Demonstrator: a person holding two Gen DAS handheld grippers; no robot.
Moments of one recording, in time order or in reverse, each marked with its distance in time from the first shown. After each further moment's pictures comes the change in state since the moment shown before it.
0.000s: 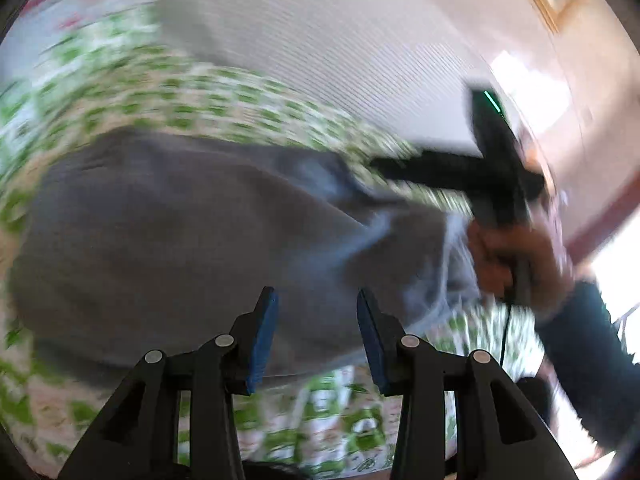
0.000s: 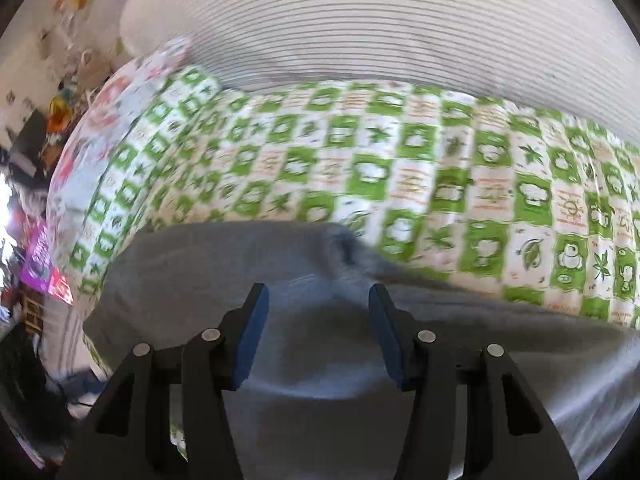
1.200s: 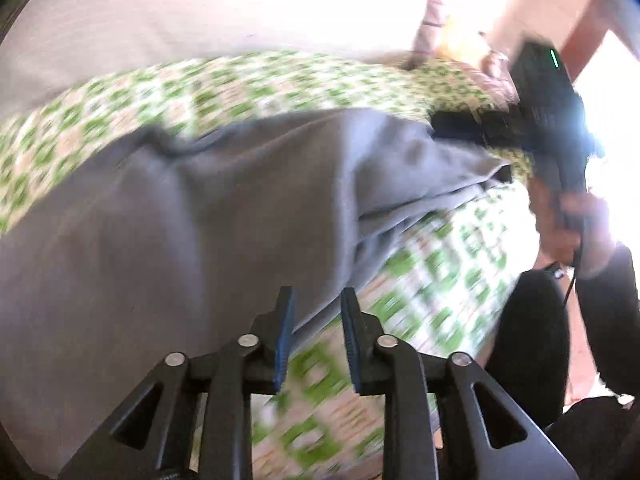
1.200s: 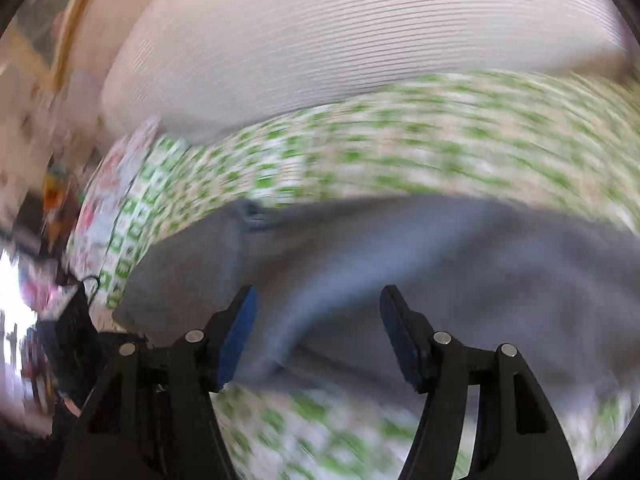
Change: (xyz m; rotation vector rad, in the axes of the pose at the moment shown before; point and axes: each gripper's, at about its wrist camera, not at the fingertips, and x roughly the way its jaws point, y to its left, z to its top) left arm 0.036 -0.094 -0.001 0.397 0.268 -0.127; right arm -0.170 -0.113 -0.136 0.268 -0.177 -0.038
